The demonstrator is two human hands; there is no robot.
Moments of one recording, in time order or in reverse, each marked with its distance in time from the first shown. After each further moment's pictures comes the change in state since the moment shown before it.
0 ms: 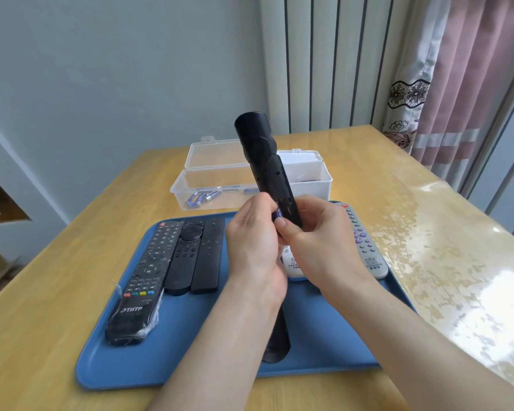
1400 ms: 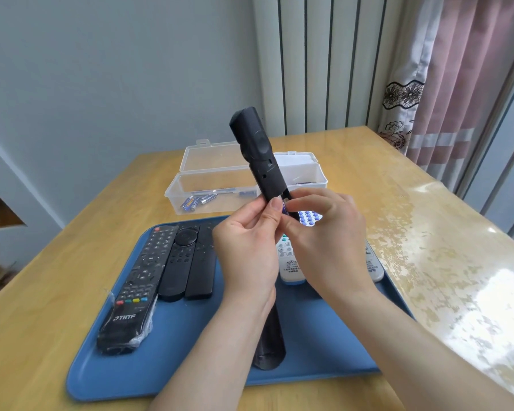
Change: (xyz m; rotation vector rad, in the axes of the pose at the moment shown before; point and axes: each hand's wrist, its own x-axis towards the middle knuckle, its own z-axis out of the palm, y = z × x) left_hand 0.006 -0.015 -0.009 0.015 -0.143 0.257; right_hand 0.007 0.005 -0.007 -0.336 0.261 -0.280
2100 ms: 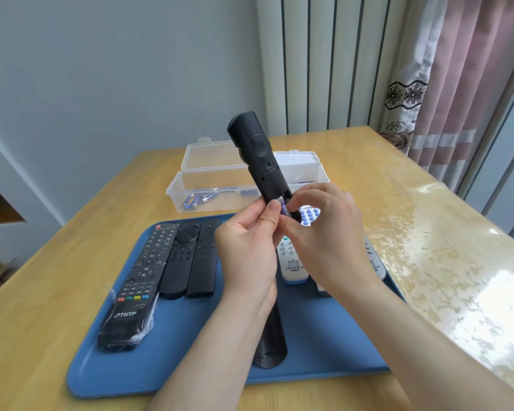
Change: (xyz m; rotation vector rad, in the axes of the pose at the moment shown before) left_hand 0.003 -0.005 -0.003 -0.037 0.009 -0.067; right_hand 0.006 0.001 -0.001 -0.075 -0.077 -0.067
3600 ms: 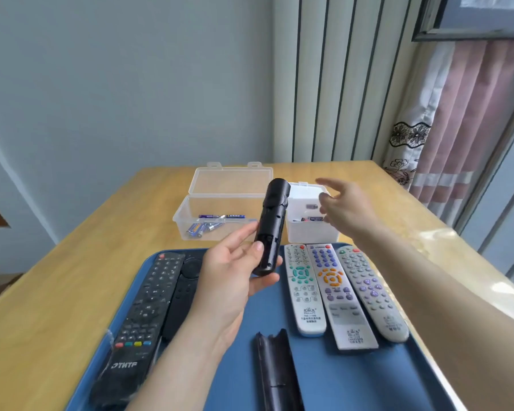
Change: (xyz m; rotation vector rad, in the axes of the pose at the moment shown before) left_hand 0.036 0.030 -0.042 0.131 -0.189 -0.148; right_hand 0.122 0.040 0.010 -0.046 -0.253 0.296
